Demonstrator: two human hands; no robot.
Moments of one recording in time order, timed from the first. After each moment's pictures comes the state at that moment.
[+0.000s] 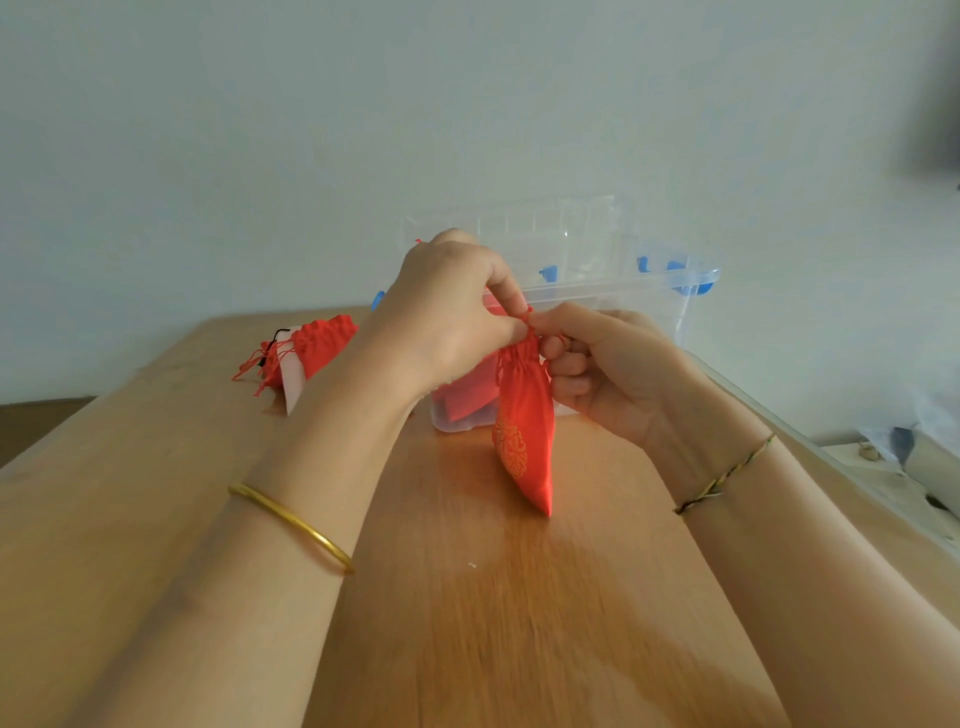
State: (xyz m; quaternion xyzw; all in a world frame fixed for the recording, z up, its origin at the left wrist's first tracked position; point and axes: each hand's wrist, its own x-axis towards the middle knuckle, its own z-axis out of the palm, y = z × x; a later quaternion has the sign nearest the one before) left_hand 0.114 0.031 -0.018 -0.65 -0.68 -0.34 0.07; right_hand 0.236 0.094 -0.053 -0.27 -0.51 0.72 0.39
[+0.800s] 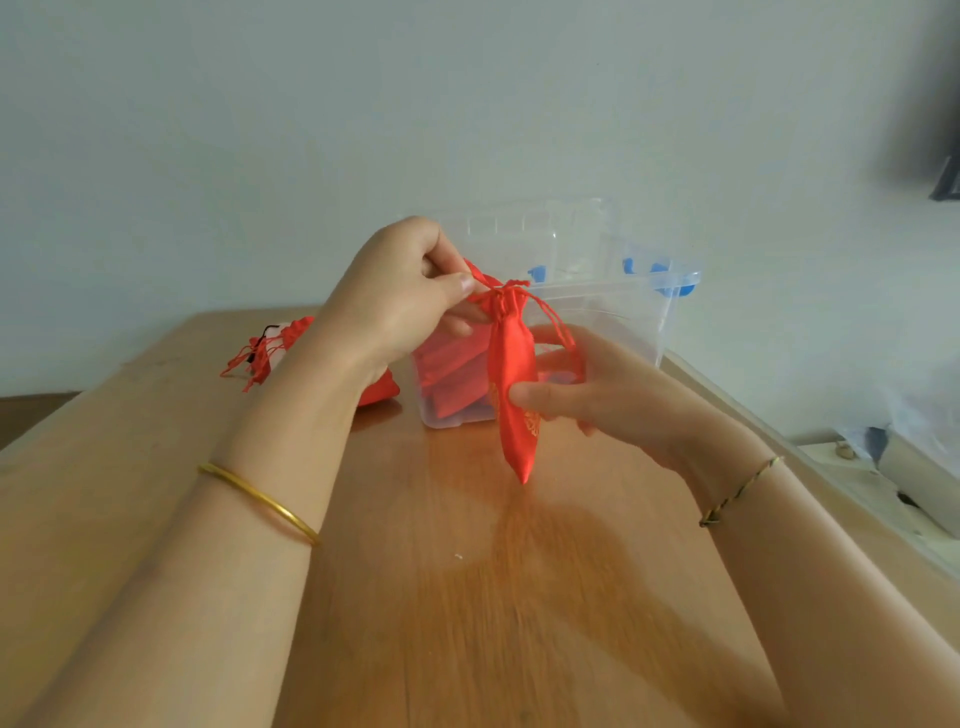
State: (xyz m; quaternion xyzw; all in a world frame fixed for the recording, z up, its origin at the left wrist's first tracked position) left_hand 0.103 0.027 -0.015 -0.57 -0.62 -0.52 -0.14; right_hand 0.261 0.098 -0.071 -0.30 -0.80 0.44 0.27
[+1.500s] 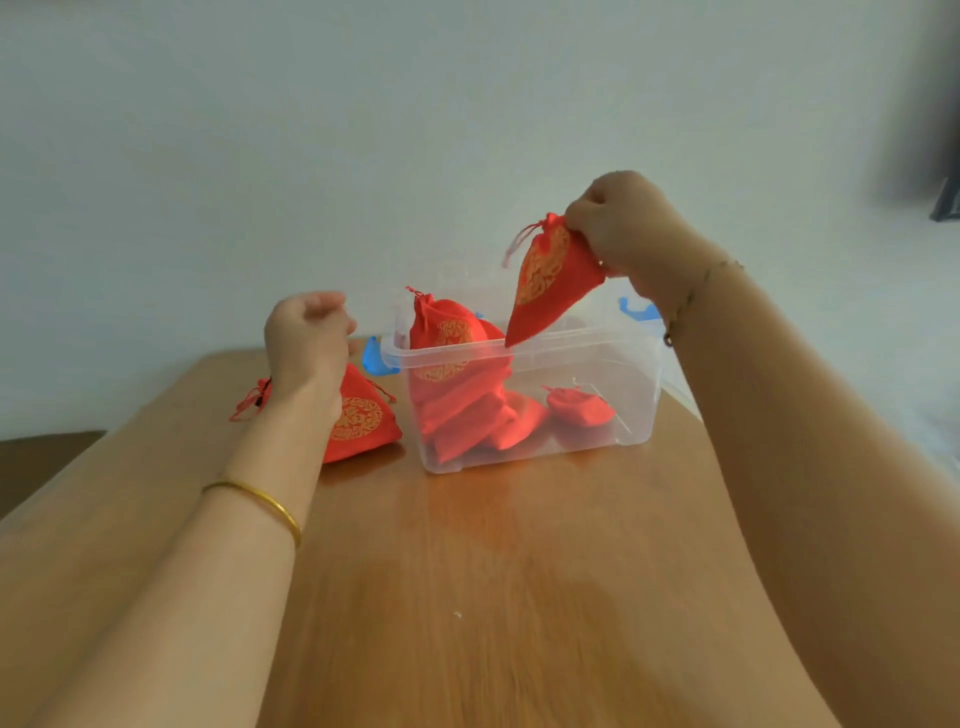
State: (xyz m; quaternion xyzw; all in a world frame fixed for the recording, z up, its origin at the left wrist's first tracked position) left_hand 0.024 0.072 -0.033 -0.28 -0.63 -0.72 -0.08; right_hand 0.237 0.169 0.052 -0.43 -0.77 0.21 0.42
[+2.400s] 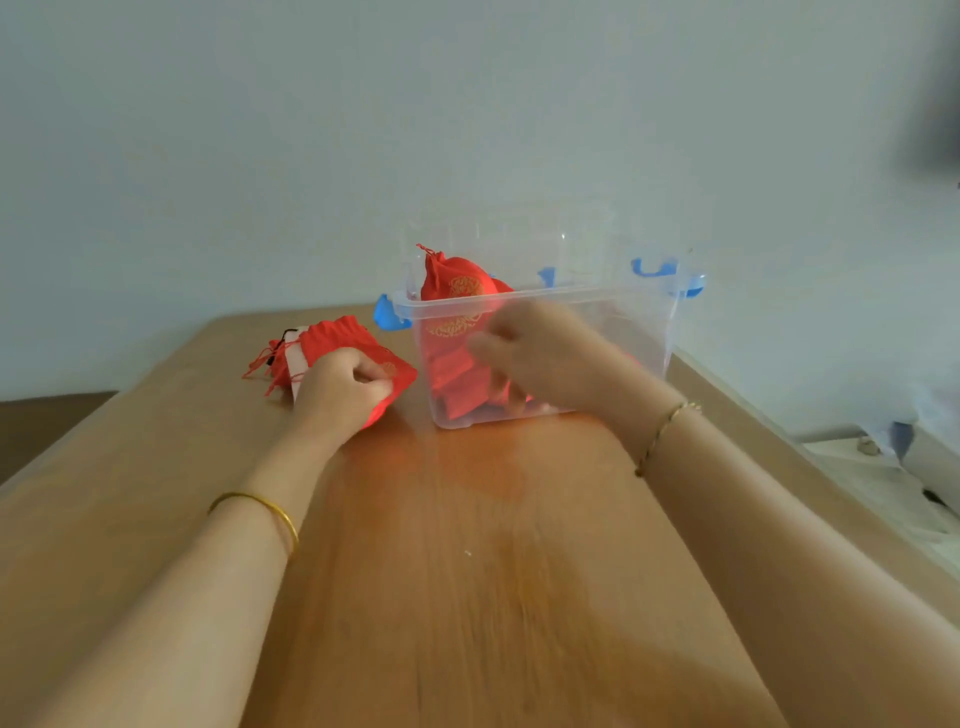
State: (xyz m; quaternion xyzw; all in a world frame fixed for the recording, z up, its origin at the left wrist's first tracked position) left_hand 0.018 0.044 -0.102 -0.45 -0.79 -0.43 -0.03; right_hand 0.215 0.090 -0.037 -0.32 -0.88 0.25 0.25
